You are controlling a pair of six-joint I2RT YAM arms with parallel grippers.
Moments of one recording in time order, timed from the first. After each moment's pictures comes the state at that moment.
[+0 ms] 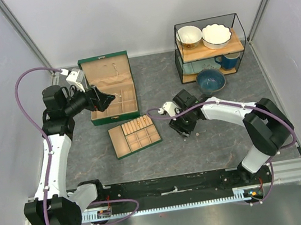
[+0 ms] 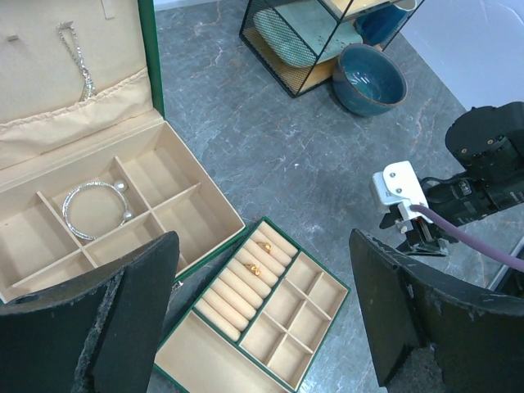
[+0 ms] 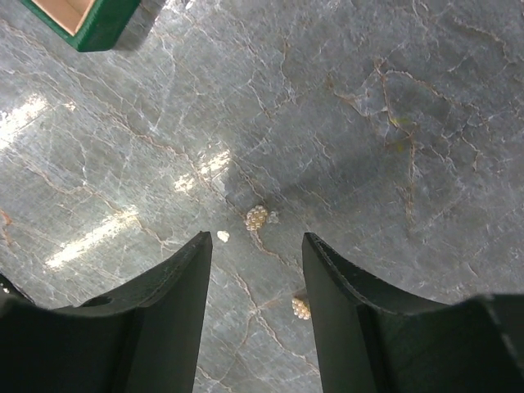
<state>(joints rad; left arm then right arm) 0.04 1.08 0.99 -0.25 0.75 -0.09 0.65 1.61 0.98 -0.56 -0.24 -0.30</state>
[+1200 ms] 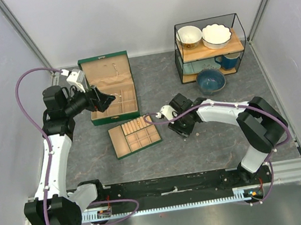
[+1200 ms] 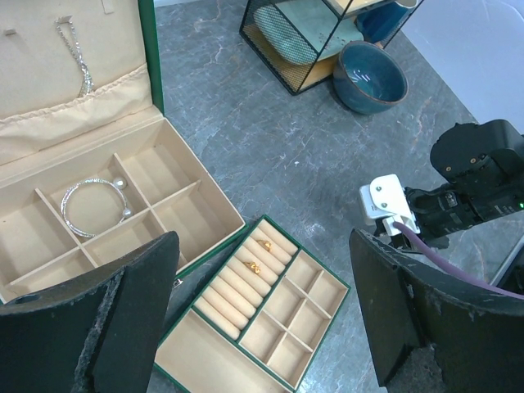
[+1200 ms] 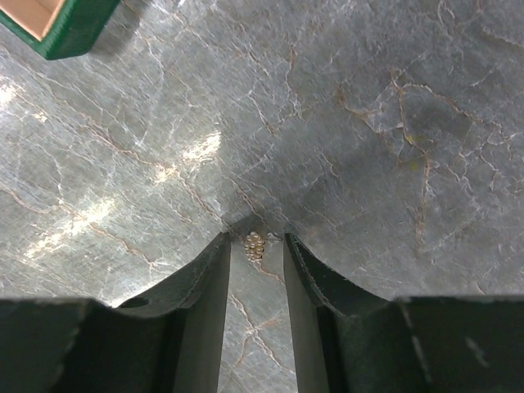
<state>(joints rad) 0.04 1.08 0.99 -0.25 0.75 -0.09 0.69 1.67 0.97 -0.52 -0.17 -0.31</state>
